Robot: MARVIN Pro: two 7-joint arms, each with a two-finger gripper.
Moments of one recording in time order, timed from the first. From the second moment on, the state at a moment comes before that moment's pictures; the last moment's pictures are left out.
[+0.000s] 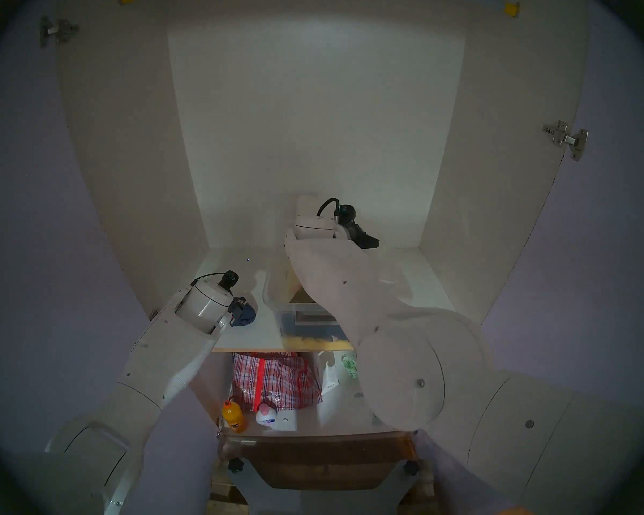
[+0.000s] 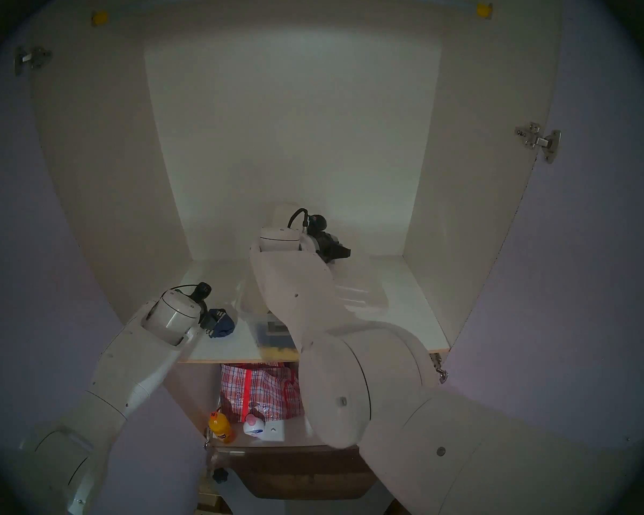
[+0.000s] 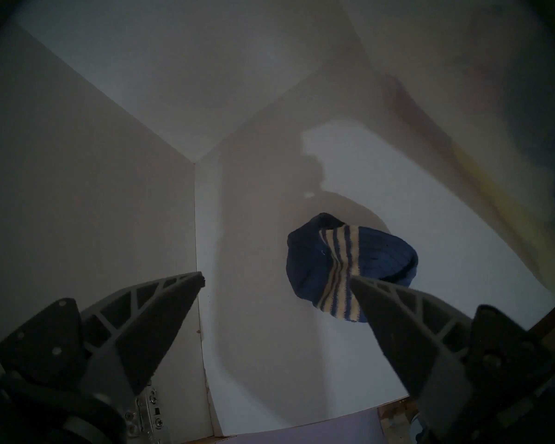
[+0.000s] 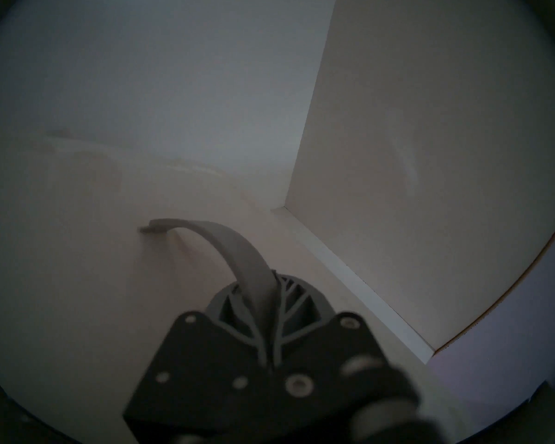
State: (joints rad) left arm 1.18 -1.17 -1.23 -1.30 0.12 0.77 -0.05; right arm -0.51 -1.99 1.57 -0.37 0.05 0.27 -1.01
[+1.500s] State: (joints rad) left arm 1.19 -1.15 -1.23 -1.28 0.12 0.76 -0.05; right arm -0.59 -1.99 1.02 -0.41 0.37 0.18 -1.02
